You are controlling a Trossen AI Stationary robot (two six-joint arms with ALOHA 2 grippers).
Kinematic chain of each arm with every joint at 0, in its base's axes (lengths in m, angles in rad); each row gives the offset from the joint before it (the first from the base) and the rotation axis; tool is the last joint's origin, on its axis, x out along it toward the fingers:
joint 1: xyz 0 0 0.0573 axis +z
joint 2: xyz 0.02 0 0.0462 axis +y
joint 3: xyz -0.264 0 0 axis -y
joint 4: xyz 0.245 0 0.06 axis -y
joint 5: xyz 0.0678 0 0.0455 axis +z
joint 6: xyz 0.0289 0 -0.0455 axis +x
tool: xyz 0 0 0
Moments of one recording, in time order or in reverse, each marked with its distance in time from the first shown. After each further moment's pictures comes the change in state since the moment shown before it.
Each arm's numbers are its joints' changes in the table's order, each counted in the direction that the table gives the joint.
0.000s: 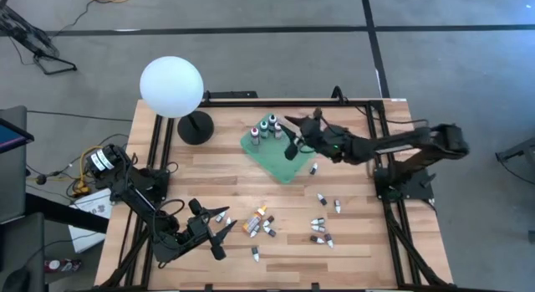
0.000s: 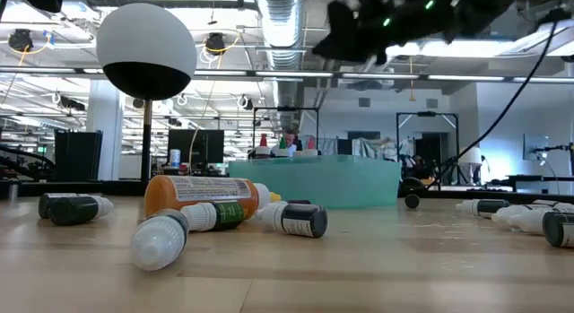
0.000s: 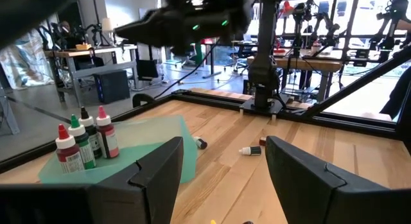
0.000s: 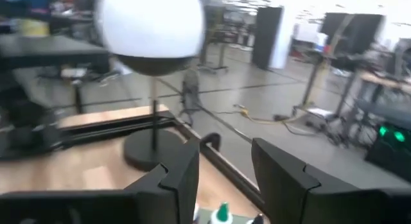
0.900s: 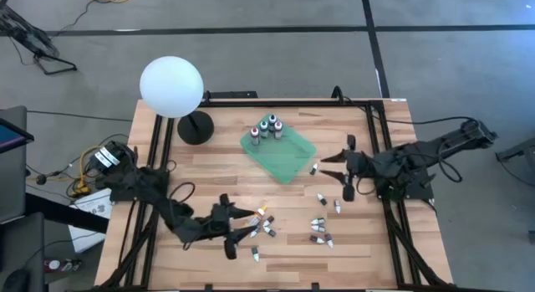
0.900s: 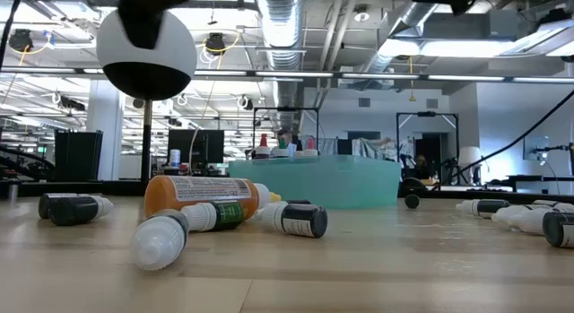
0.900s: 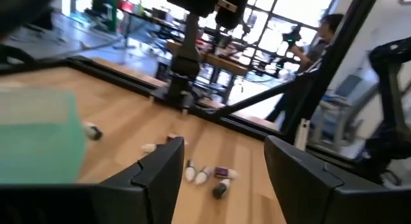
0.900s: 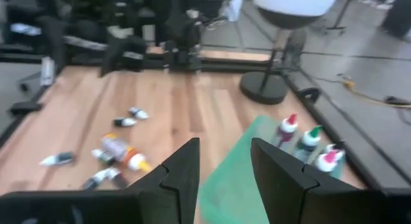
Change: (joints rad) left arm 0.219 0.000 0.001 -0.003 -0.577 -0.324; right arm 0.477 -0.579 0.000 -0.910 -0.001 0.164
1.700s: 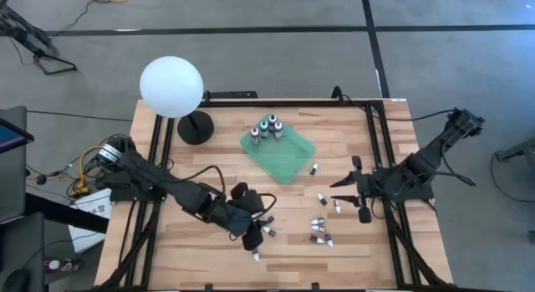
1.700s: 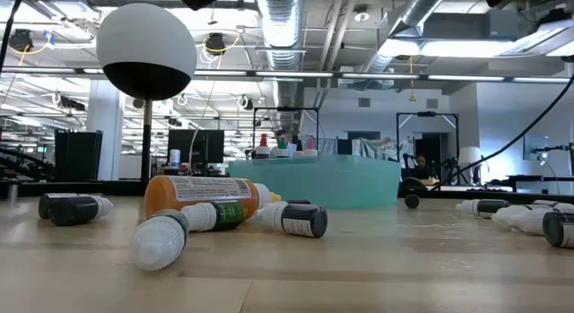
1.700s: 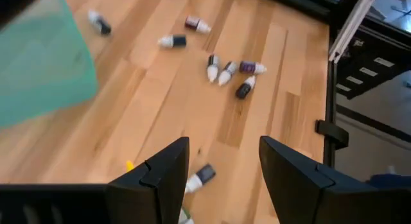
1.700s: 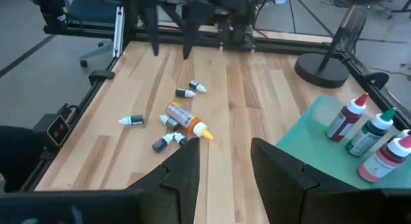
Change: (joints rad) left arm 0.232 0.000 0.684 -1.477 -0.494 -0.375; right arm 0.303 0.007 0.000 -0.129 -0.088 0.172
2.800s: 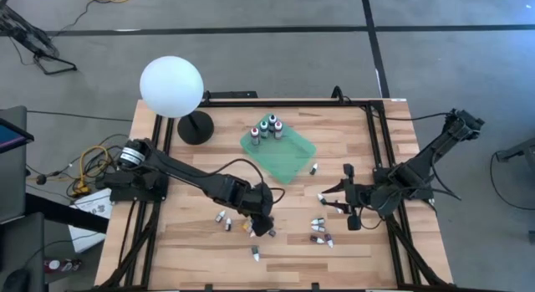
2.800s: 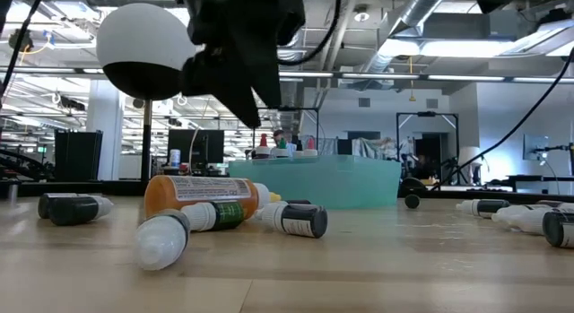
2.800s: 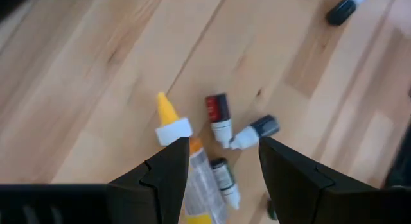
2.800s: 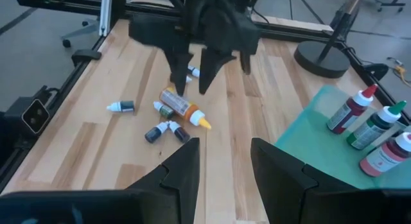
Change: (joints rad) left arm 0.169 0.181 0.002 -0.146 -0.321 -0.118; right arm 0.001 0.150 0.000 0.068 -0.031 0.009
